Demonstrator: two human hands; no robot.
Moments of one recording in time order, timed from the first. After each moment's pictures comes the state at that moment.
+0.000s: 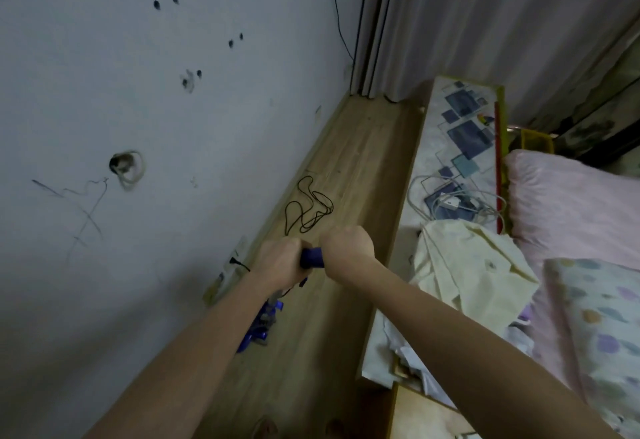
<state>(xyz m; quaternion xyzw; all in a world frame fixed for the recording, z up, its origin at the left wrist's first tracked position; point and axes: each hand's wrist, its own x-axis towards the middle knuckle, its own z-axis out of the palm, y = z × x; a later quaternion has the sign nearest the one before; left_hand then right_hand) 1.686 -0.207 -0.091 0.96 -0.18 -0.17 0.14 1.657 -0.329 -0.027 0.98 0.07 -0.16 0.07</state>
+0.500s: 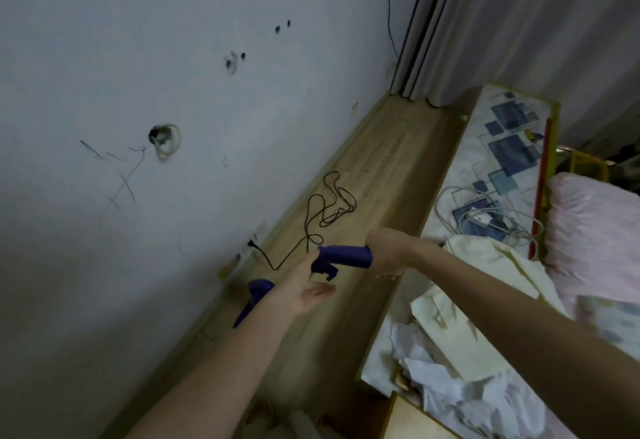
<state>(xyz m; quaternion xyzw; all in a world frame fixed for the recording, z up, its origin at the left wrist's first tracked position) 1.641 -0.224 -0.108 0.41 0.41 -0.27 0.77 1.687 -0.387 -0.035 0.92 0.09 -0.37 -0.09</state>
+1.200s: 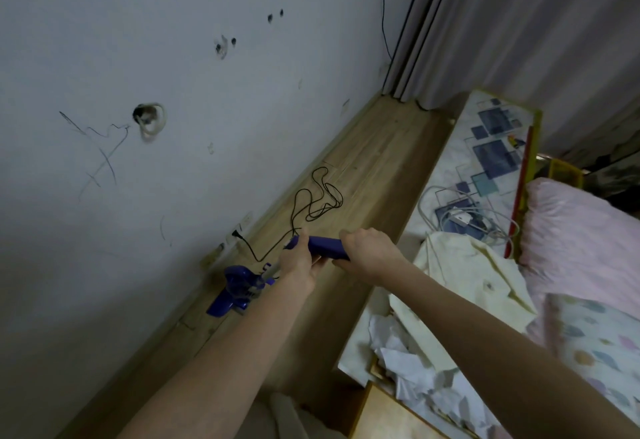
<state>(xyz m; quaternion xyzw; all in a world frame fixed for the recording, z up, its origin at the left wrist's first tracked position) 1.642 -0.273 -0.107 0.34 0.45 -0.11 0.82 1.646 -0.393 -0.055 0.97 0.21 -0.15 0.02</state>
